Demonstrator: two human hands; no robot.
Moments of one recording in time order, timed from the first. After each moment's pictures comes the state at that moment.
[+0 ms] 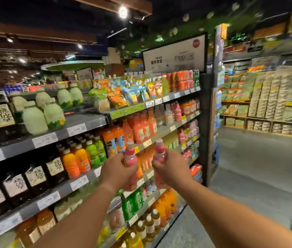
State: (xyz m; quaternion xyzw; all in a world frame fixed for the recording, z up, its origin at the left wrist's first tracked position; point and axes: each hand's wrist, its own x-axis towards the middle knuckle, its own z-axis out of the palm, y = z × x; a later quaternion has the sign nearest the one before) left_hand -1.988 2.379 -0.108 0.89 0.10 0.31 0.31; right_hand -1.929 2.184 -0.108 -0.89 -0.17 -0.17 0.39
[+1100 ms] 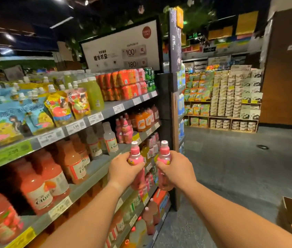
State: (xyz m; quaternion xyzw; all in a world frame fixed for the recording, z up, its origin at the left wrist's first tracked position) left_hand -1.440 2.187 -0.123 0.89 0.02 0.24 0.38; right_hand -1.428 1.991 -0.132 -0.91 -0.06 -0.19 0.37
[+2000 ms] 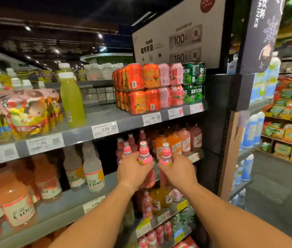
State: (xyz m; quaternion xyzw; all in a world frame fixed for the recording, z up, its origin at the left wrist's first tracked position) left_hand -1.059 2.143 -0.132 0.85 0.26 0.34 0.30; right_hand -0.972 2.000 -0.132 -0.85 -0.28 -0.11 0.43
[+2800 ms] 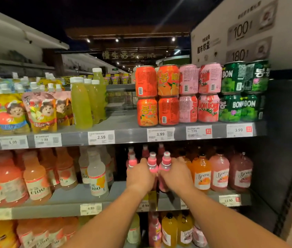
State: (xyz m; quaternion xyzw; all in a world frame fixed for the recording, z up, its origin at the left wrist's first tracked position) left_hand -0.944 2.166 -0.148 0.82 0.48 0.28 0.13; right_hand -0.828 2.089 -0.138 -0.78 -0.52 -0.06 0.34
